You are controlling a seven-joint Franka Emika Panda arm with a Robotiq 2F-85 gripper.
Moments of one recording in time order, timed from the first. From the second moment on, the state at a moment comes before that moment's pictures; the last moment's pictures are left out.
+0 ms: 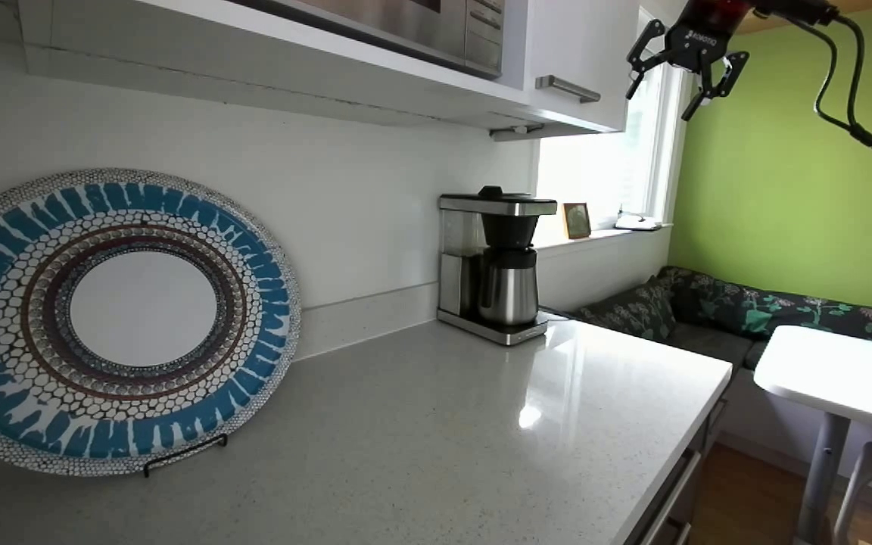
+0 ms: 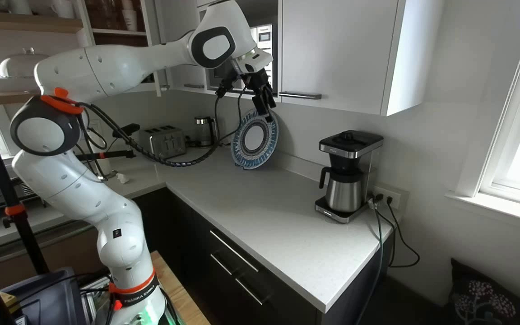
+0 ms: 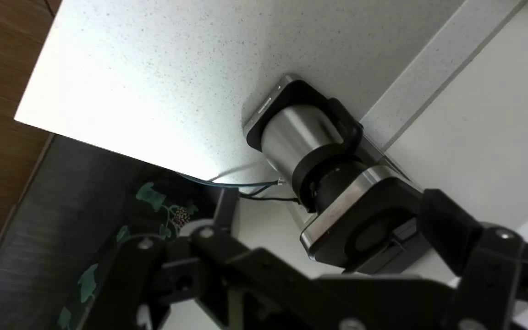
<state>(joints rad) -0.23 -0.47 -0.06 -1.82 0.04 1.85 0.66</state>
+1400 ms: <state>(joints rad) -0.17 -0.27 -0.08 -1.64 0.23 2.02 0.71</state>
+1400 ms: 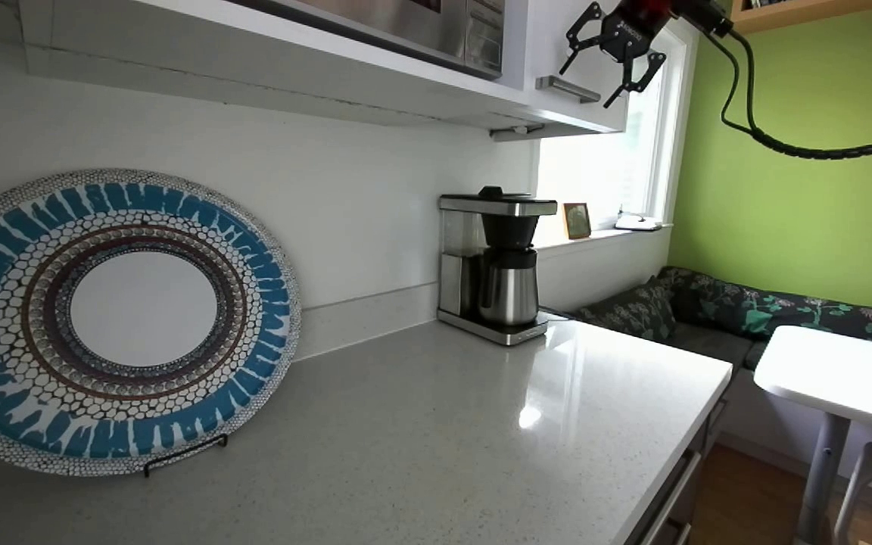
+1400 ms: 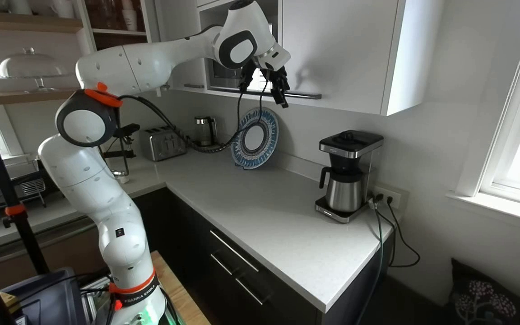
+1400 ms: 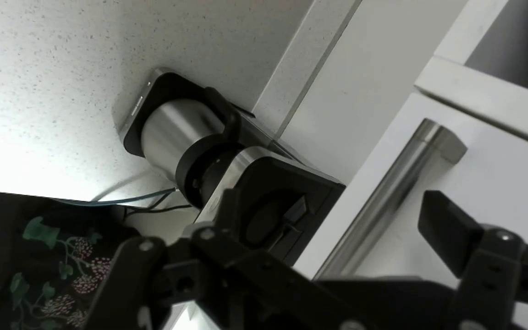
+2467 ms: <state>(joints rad) -0.17 -0.22 -0.07 -1.58 0.01 1.95 0.75</state>
